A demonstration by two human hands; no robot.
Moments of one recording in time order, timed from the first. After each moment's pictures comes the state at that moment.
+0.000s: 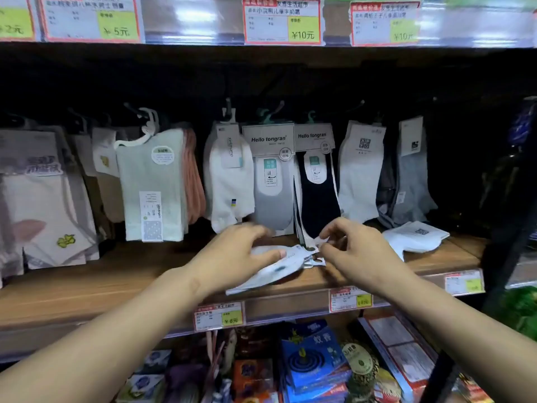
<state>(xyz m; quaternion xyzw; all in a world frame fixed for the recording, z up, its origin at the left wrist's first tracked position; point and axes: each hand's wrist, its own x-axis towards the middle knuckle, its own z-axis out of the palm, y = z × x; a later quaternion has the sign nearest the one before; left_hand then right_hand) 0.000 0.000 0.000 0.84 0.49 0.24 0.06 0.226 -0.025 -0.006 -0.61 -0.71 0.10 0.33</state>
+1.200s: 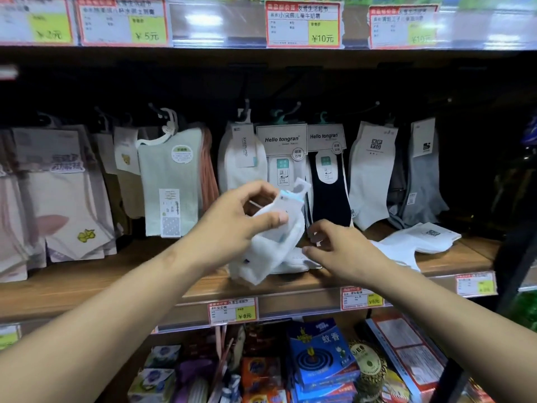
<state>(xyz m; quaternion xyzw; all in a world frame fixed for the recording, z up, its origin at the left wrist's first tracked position) -0.012 -0.035 0.048 0.74 0.39 0.45 0.32 0.195 -0.015 0.001 -0.61 -0.75 0.11 0.22</state>
